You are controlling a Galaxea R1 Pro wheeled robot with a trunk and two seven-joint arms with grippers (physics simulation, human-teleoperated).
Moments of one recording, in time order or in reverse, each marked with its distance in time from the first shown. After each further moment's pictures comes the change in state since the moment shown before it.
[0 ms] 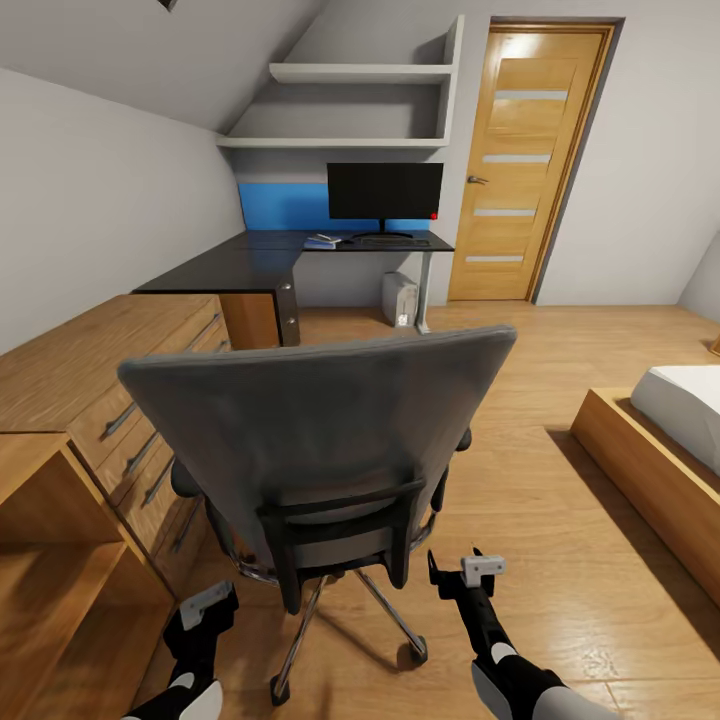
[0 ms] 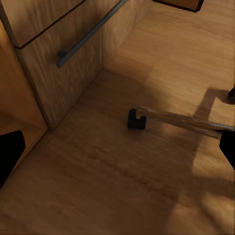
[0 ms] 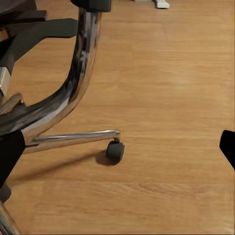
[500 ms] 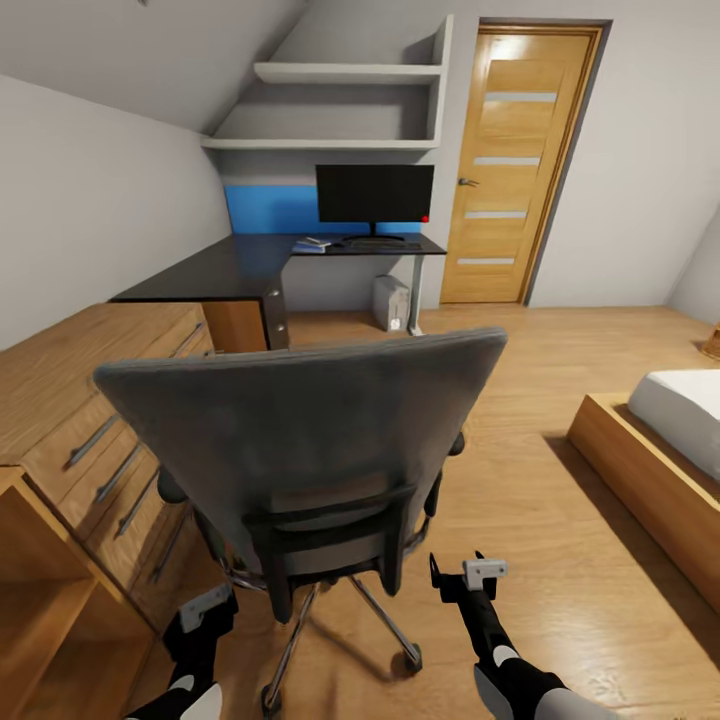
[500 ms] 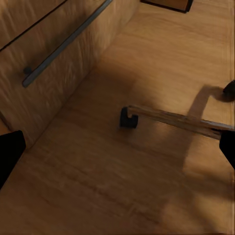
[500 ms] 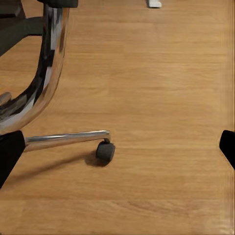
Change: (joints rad) left arm -0.001 -0.004 -0.007 0.015 0.003 0.006 0.000; right arm 0.000 -0.002 -0.001 0.017 0.002 -0.002 -0.001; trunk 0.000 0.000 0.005
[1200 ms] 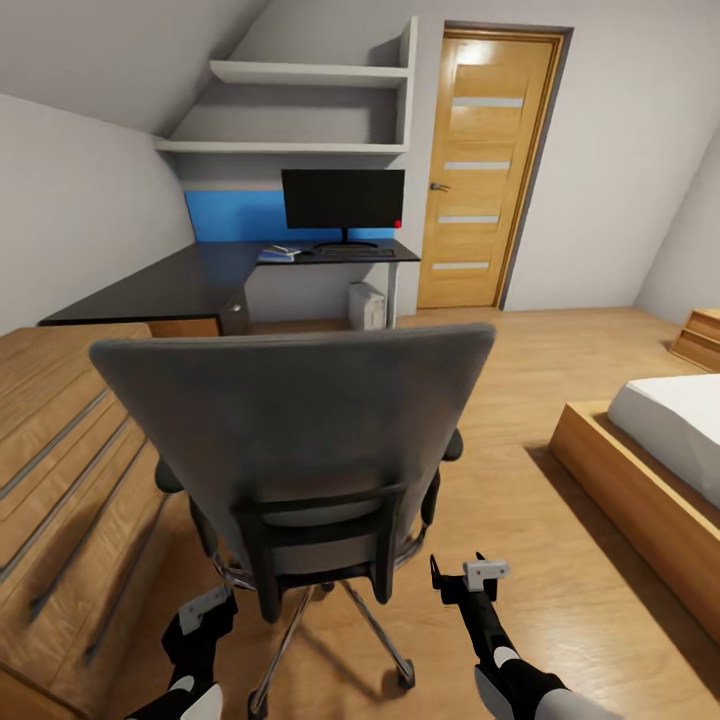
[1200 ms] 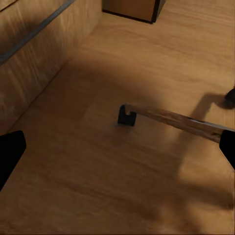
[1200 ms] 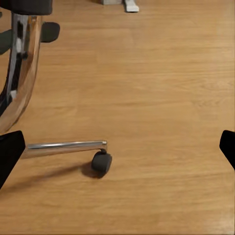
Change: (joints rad) left arm 0.002 -0.002 0.006 0.001 0.012 -0.002 0.003; right arm 0.000 -0.001 0.000 0.006 0.000 0.000 0.000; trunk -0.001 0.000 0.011
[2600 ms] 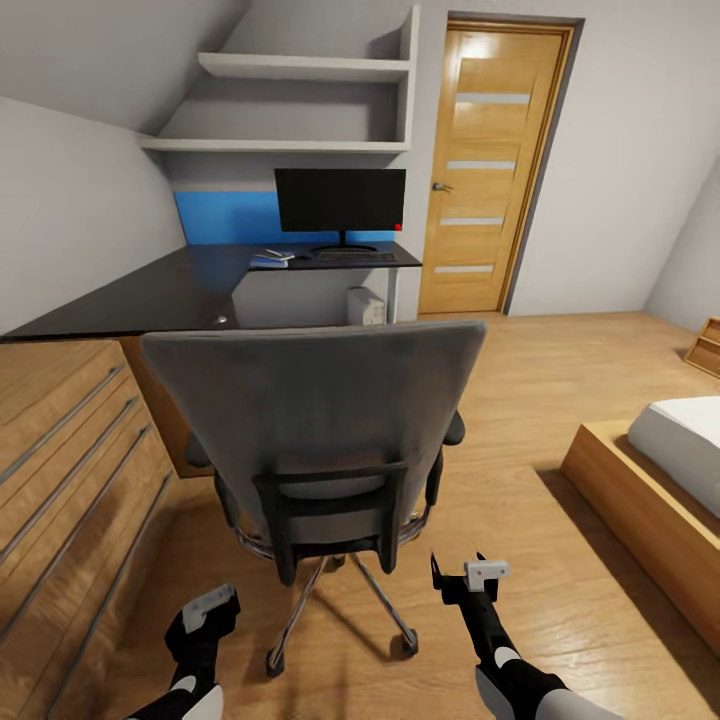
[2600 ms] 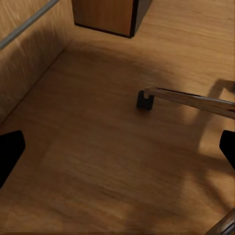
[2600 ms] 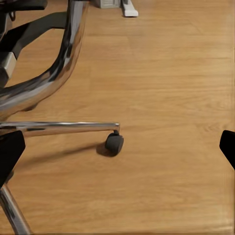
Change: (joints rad) left arm -0.001 -0.002 -0.019 0.000 -0.016 -0.001 -0.001; right arm 0.000 -0.002 0.000 0.002 0.000 0.000 0.000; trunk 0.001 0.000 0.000
